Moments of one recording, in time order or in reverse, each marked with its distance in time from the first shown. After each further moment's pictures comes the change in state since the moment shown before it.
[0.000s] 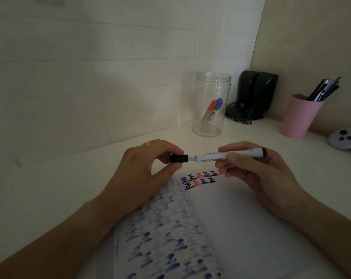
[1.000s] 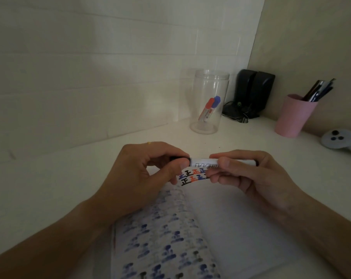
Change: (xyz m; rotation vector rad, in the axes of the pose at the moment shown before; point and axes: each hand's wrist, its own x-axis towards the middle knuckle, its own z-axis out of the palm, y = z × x) left_hand -0.006 0.024 -0.008 -0.305 -0.011 -0.015; right_hand -0.014 -0.011 0.012 0.034 -0.048 0.144
